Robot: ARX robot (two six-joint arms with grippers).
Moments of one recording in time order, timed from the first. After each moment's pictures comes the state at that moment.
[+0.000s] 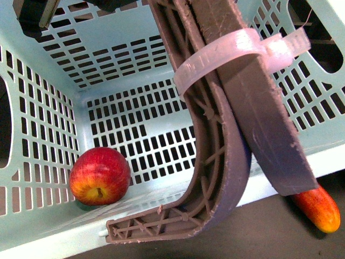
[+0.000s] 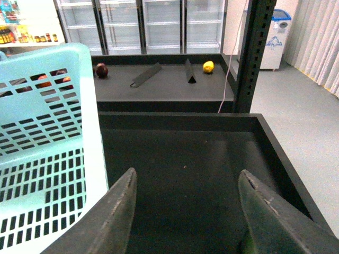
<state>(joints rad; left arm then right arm) -0.63 1.37 0.87 0.06 0.16 -0.89 0.00 0.01 0.02 0.00 0.00 0.00</state>
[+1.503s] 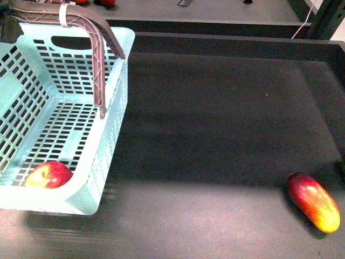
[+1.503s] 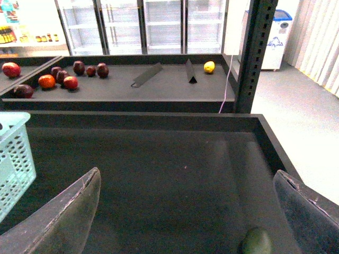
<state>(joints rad) -0.14 1.86 1.16 -0.03 -0.29 -1.54 0.00 0.00 0.02 0.00 0.00 0.00</state>
